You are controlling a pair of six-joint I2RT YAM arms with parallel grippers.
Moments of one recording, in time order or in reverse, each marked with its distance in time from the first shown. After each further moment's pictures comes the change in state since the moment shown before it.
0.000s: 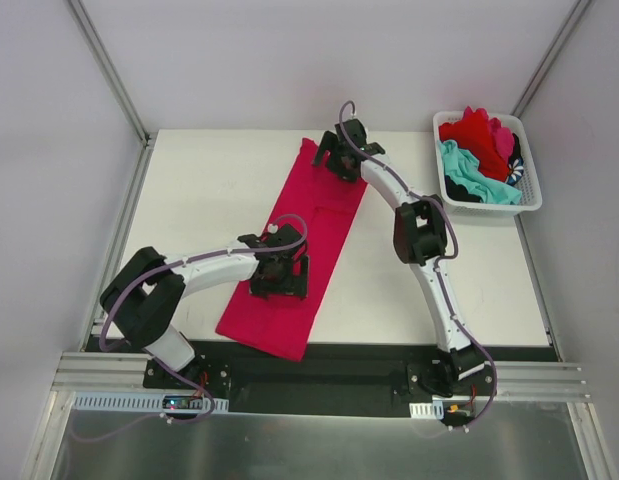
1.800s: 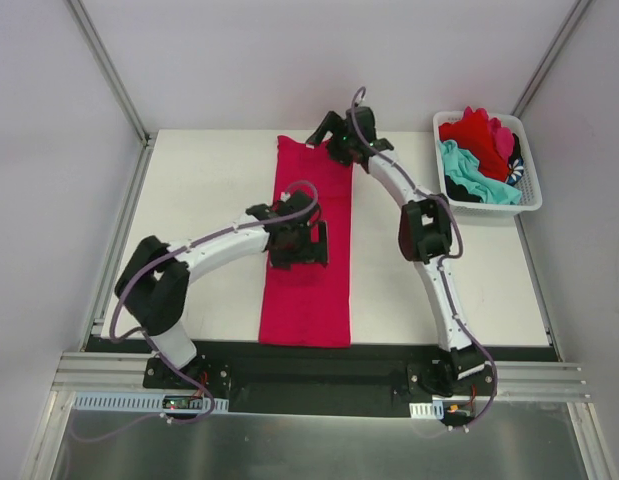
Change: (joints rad) left arm -0.002 0.122 0.279 -0.051 0.060 -0.113; right arm -0.030 0.037 0.035 0.259 -0.176 0.117
